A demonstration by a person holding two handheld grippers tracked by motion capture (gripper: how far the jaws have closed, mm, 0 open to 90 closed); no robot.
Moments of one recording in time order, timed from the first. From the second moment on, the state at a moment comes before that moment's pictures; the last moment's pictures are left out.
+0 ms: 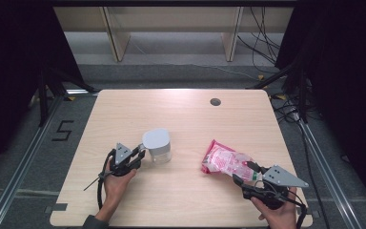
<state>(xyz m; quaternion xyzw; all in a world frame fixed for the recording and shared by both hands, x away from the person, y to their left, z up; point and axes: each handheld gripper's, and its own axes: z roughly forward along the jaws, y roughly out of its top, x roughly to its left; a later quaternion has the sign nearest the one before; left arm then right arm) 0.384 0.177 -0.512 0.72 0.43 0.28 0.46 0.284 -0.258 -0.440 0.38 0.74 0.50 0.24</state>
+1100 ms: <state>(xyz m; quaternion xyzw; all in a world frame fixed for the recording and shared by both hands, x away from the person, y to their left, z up) 0.383 0.143 -0.512 0.76 0.36 0.25 0.48 0.296 -0.208 -0.453 0.29 0.80 0.48 0.19</state>
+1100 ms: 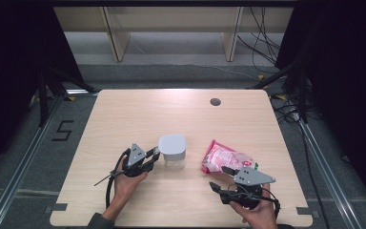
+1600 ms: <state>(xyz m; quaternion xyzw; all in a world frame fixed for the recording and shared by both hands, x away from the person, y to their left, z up) 0.375 0.120 -0.509 0.77 0.35 0.22 0.48 0.295 -0.202 -0.455 0.29 0.81 0.48 0.18</state>
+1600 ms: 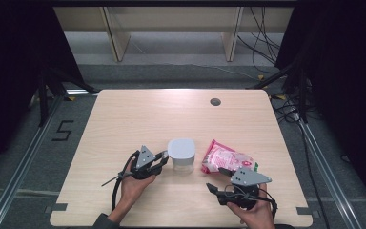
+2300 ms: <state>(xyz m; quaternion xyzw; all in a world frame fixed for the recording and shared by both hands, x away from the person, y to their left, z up) 0.377 0.122 -0.509 0.77 0.35 0.21 0.49 0.302 -0.190 -0.462 0.30 0.82 0.46 0.17</state>
